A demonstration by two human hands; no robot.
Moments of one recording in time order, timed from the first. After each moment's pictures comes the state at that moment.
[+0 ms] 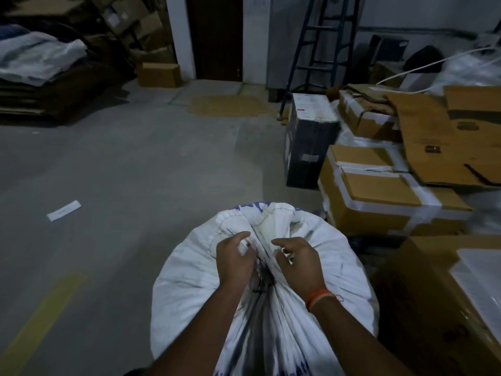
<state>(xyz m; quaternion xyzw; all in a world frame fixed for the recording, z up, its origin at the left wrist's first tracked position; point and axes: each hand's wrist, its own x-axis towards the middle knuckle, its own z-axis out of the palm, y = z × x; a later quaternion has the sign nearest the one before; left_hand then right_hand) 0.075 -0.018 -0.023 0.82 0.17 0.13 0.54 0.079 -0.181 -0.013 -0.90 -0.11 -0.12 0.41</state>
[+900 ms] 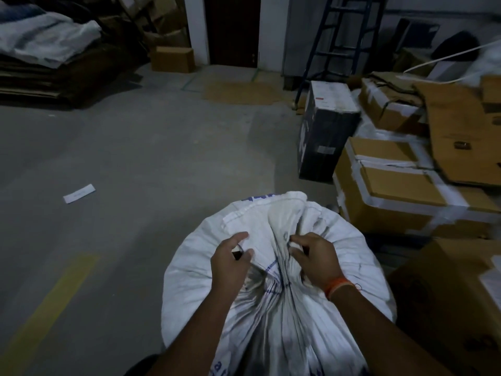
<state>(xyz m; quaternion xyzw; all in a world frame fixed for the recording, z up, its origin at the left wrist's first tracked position) 0.053 0.023 -0.049 0.77 0.18 0.10 0.61 0.103 -0.191 -0.026 -0.92 -0.14 -0.05 0.35</state>
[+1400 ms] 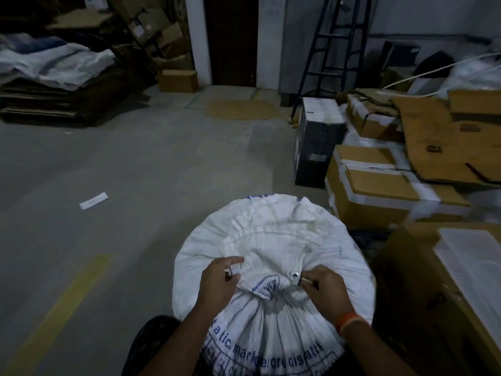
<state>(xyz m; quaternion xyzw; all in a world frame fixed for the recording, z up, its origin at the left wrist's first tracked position) -0.063 0.034 -0.034 0.86 0.08 0.07 0.50 -0.028 -0.244 -0.039 -0.94 -0.13 -0.03 0.31</state>
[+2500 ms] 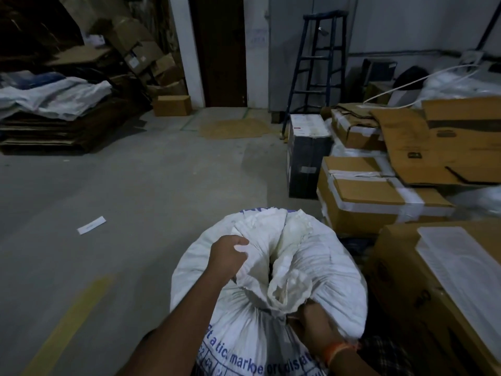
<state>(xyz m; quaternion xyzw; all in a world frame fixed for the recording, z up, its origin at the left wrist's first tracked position) -0.010 0.002 0.048 0.87 0.14 0.02 0.48 -0.071 -0.239 -0.053 -0.94 -0.26 -0.02 0.23</state>
